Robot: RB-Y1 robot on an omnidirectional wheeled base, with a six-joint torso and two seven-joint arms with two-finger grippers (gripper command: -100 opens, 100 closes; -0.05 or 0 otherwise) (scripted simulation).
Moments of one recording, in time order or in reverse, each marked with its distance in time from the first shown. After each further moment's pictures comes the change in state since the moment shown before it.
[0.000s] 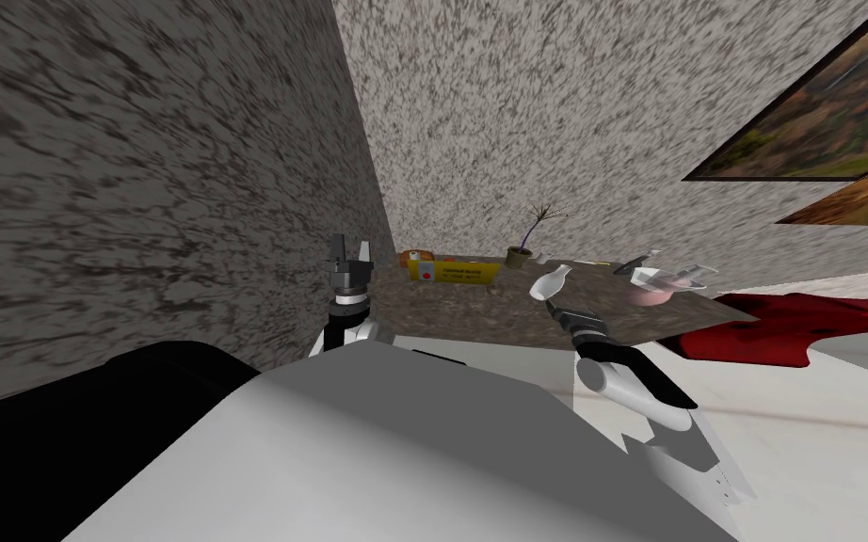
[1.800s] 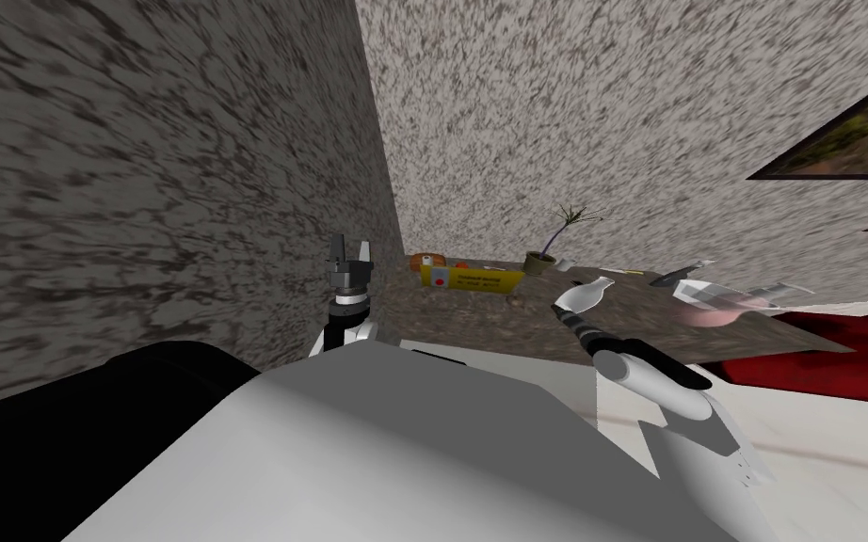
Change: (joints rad) left arm 0.000 0.000 0.000 0.000 0.000 0.000 0.000; right arm -0.101 -0.112 -0.055 0.180 -0.168 0.253 -0.471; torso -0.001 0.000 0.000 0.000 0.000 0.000
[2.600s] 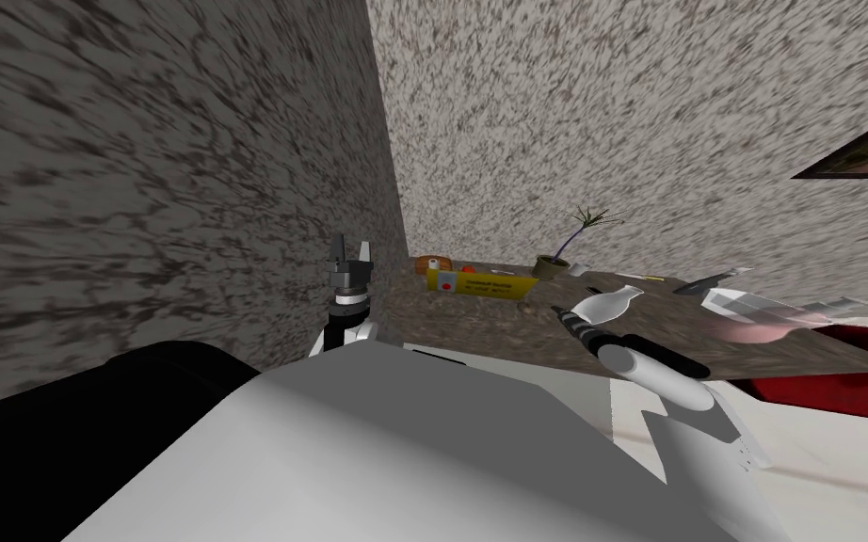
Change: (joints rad) left arm 0.000 0.000 0.000 0.000 0.000 0.000 0.000; right arm -0.062 -0.052 -0.006 0.101 -0.076 0.120 -0.214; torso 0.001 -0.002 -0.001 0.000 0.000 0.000
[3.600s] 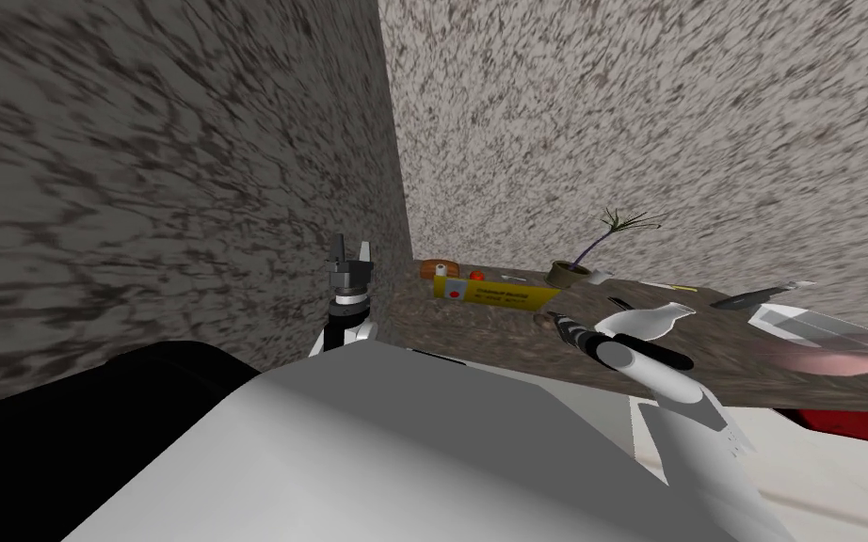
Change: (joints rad) left arm 0.000 0.000 0.000 0.000 0.000 0.000 0.000; right arm -0.048 -0.037 0.024 0.125 -0.076 0.114 -0.203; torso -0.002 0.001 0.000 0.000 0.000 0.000
